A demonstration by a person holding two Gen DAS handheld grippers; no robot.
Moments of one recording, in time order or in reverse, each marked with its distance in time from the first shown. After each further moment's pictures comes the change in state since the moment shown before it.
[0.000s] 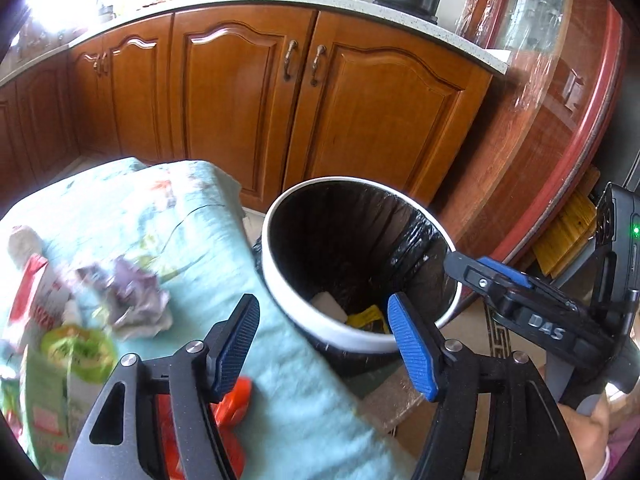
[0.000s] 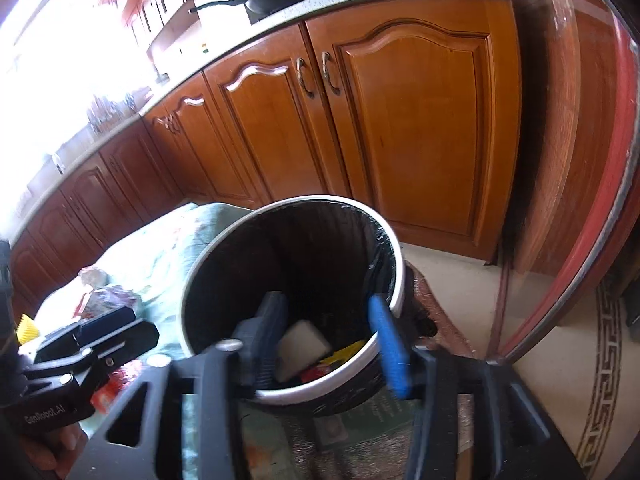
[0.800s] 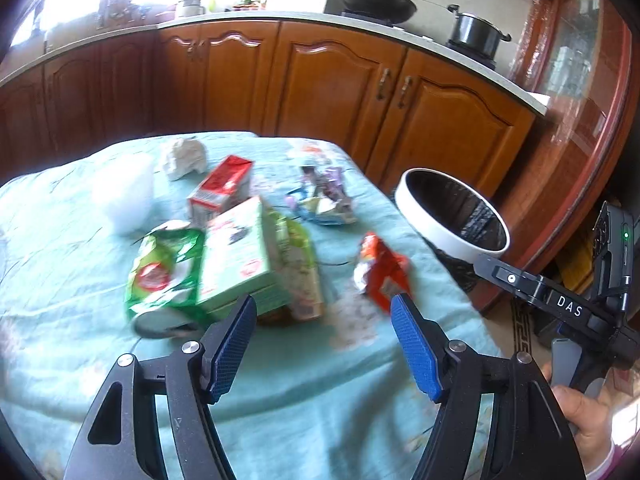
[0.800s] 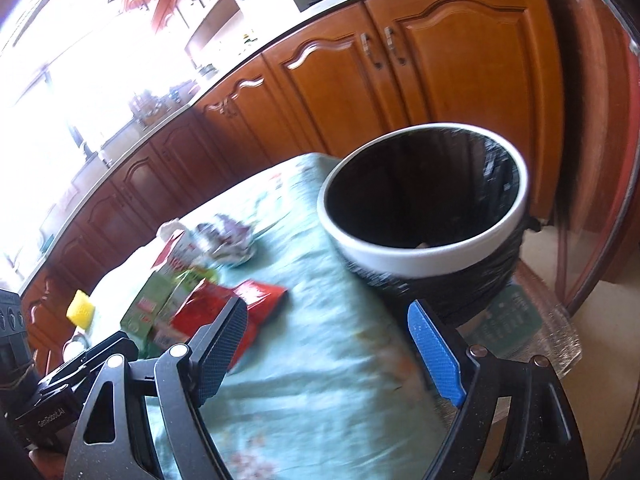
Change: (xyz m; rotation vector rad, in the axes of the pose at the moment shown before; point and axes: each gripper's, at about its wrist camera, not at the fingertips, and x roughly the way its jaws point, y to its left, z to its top) left arm -0.151 0.086 -0.109 -0.153 -0.075 0.142; right arm -0.022 0.089 -0.073 0.019 0.057 0.181
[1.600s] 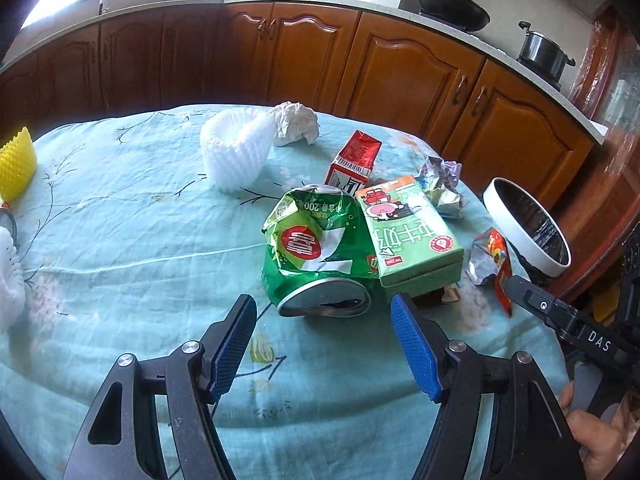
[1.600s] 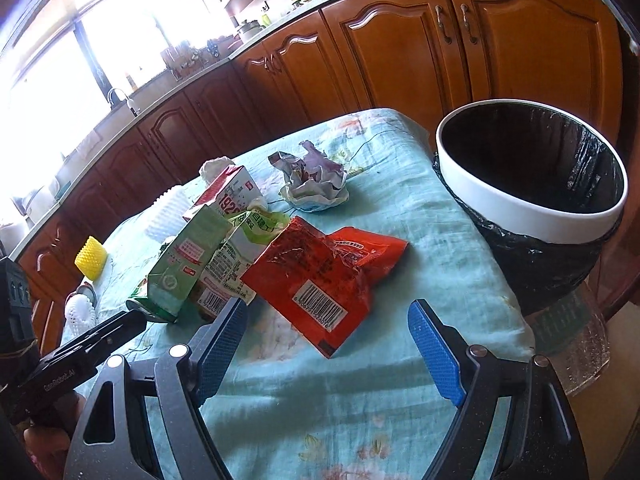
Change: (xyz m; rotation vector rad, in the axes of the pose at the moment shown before) left arm -0.007 0.071 -0.009 -0.126 0.032 0.136; right arm 0.042 0.075 -0.030 -0.128 0.101 0.055
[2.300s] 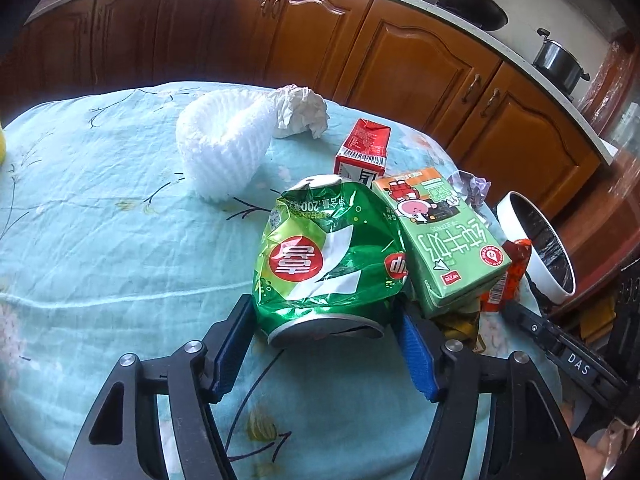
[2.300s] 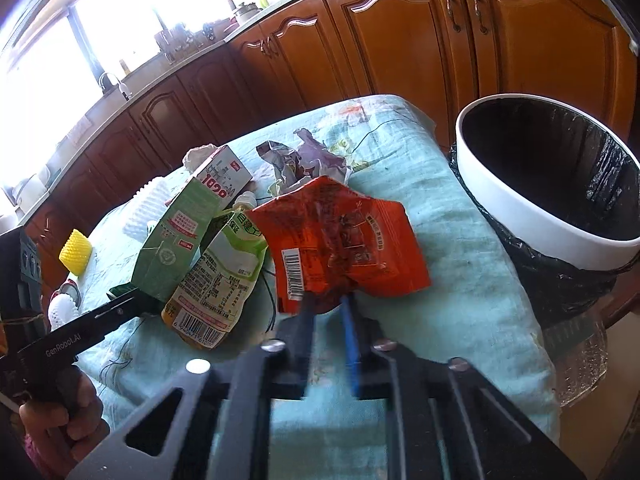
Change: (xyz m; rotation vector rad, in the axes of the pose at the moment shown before) left arm 0.061 0.021 0.035 -0.065 0.063 -0.063; right arm 0.029 0.002 0.012 -0.018 0.057 -0.026
